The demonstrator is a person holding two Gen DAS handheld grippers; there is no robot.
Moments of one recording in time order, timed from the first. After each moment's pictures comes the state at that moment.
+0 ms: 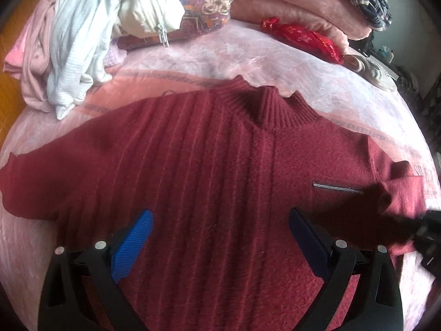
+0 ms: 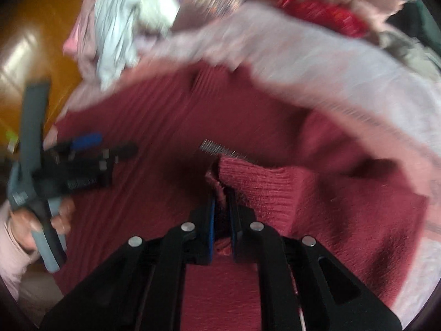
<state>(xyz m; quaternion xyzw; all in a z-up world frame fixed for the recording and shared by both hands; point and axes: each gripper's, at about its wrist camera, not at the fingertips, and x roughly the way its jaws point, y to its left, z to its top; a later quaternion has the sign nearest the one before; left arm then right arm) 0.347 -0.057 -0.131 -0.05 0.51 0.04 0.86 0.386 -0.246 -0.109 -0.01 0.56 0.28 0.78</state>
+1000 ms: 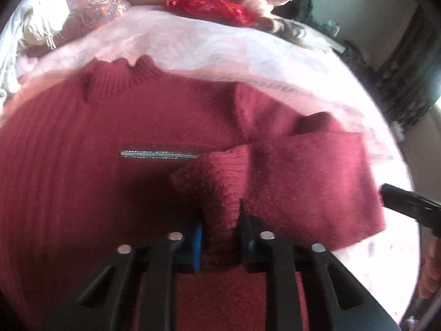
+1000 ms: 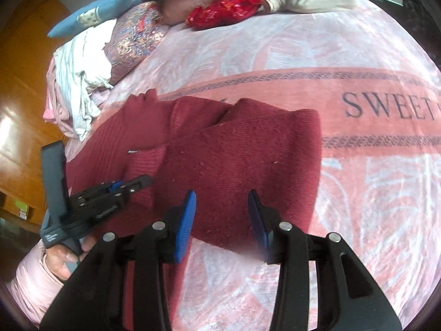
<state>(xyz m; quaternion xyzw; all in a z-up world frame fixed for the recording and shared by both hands) 0.343 -0.212 -0.151 -0.06 0.53 -0.11 0.84 0.354 -0.447 -0.101 0.15 0.53 0.18 0.81</state>
